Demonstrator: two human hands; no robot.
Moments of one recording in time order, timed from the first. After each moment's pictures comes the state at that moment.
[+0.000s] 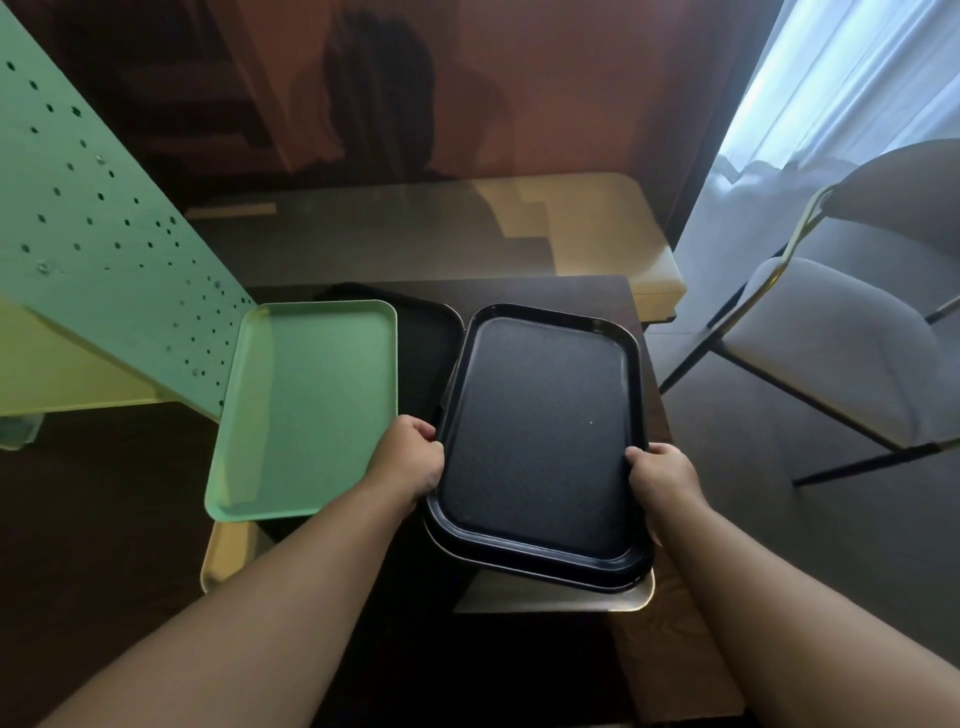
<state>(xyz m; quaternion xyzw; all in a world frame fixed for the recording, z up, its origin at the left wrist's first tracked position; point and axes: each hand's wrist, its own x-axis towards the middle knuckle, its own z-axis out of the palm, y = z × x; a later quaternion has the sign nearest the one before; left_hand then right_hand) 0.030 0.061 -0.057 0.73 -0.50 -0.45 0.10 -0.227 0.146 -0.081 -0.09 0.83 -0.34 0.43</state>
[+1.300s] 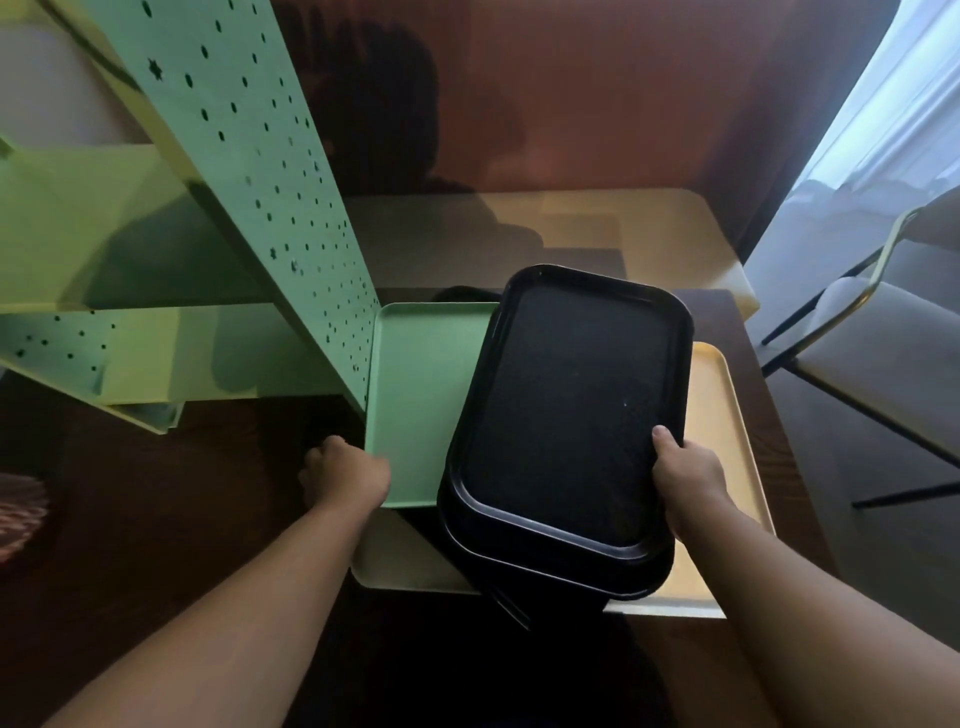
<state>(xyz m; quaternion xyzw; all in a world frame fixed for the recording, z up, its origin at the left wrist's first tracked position) 0.253 0.030 -0.067 0.84 -0.43 -0.32 0.06 -0.084 0.105 -0.058 -0.11 0.82 -0.38 0.42</state>
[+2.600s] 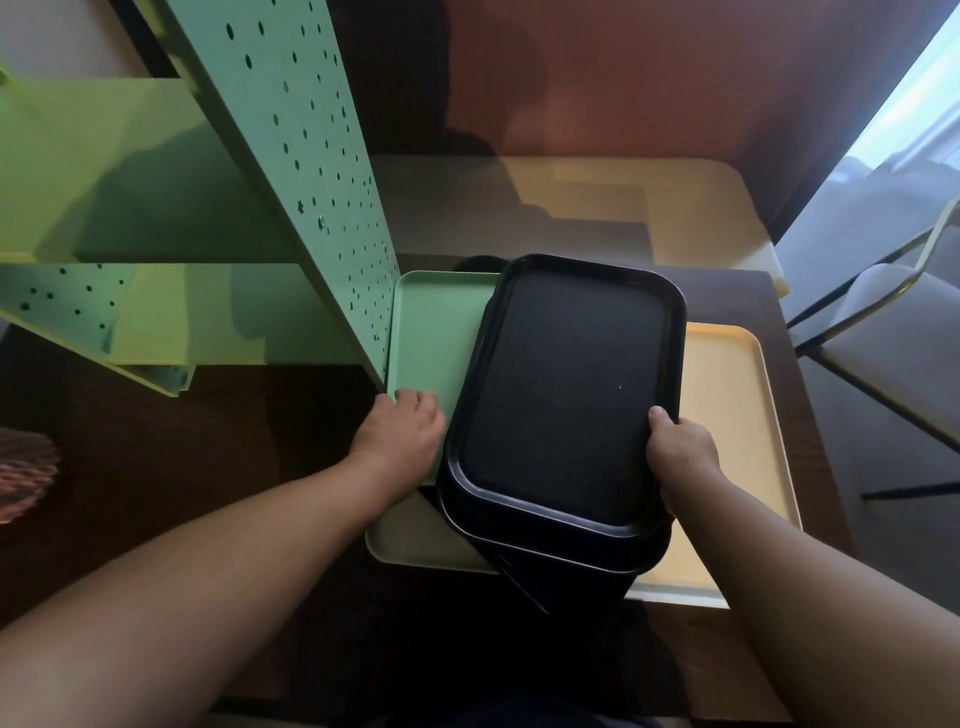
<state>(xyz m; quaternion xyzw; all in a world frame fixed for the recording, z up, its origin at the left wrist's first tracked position) 0.243 0.020 -0.065 0.41 -0.86 0.09 -0.28 -0.053 0.082 -0.064 -0.14 0.84 -0.30 0.43</state>
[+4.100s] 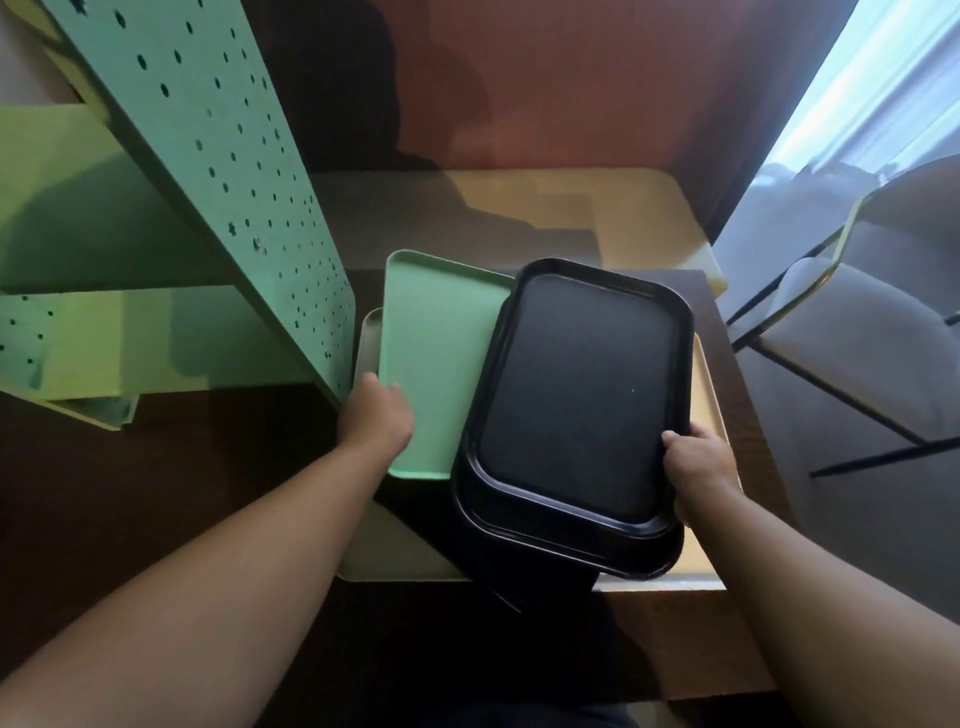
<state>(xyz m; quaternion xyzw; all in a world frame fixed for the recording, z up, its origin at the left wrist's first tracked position) 0.197 -0.004 -0.045 0.78 -0.51 -0.34 0.12 -0.102 0.120 -0.055 -0.08 0.83 -0.39 0.38</state>
